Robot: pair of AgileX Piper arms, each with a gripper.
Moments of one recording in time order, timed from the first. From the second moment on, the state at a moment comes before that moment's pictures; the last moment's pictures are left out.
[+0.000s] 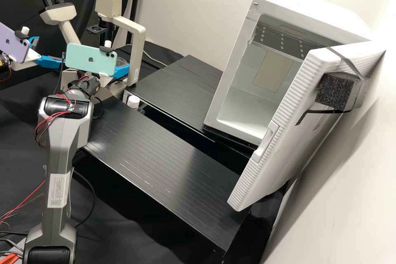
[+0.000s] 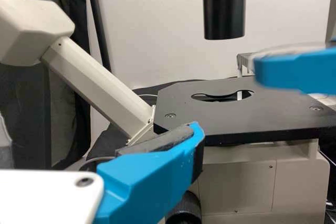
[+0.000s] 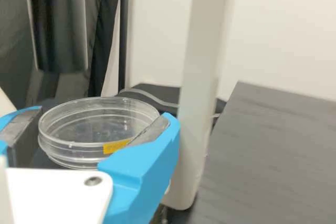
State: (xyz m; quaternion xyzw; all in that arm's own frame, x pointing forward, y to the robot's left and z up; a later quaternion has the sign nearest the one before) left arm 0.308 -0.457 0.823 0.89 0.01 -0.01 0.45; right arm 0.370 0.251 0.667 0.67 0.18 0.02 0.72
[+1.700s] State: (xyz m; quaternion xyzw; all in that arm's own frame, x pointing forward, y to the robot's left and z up) left arm 0.308 -0.457 0.823 0.89 0.01 -0.01 0.45; right arm 0.184 0.038 0.781 0.65 -0.06 0.00 0.76
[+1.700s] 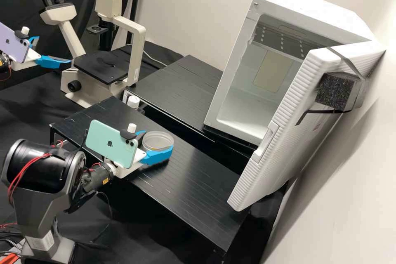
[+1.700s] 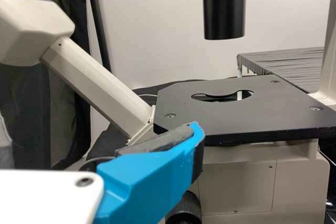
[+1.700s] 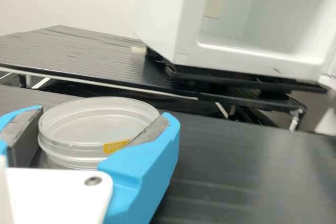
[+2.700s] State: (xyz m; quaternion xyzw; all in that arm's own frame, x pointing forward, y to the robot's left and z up) left arm 0.308 -0.457 0.823 0.89 0.01 -0.01 0.45; right arm 0.156 0.048 0.798 0.66 -0.07 0.04 0.75
